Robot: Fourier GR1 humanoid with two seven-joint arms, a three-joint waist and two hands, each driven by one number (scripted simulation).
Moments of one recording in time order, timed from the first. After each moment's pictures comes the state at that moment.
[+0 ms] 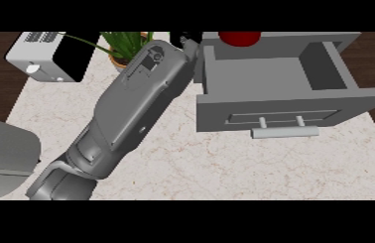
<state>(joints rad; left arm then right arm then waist) -1.24 0.00 -0.21 -0.81 0.47 0.60 0.06 0.42 -0.02 -0.66 -2.28 -0.53 0.45 0.25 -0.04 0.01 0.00</state>
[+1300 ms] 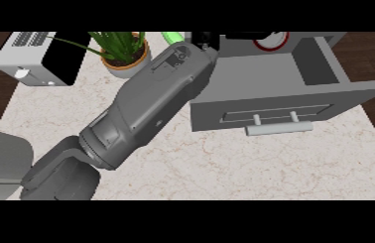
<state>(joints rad) -1.40 0.00 -0.54 -0.51 0.84 0.73 -0.08 0.35 -0.04 -0.66 -2.29 -0.54 0.43 0.31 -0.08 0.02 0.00</state>
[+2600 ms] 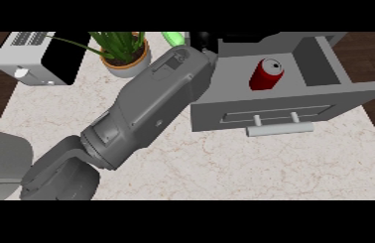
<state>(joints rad) -1.40 0.00 -0.61 -0.48 1.03 0.78 -0.26 0.24 -0.10 -0.64 -2.36 -0.31 0.52 0.15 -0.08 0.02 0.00</state>
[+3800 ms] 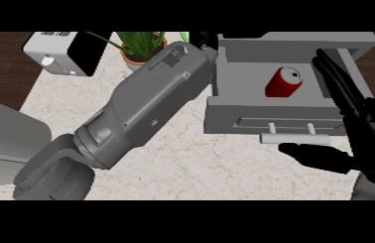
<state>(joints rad) -1.40 0.03 -0.60 -0.55 1.02 0.81 -0.21 -0.18 -0.10 -0.09 -2.03 0.75 0.27 -0.03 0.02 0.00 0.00</state>
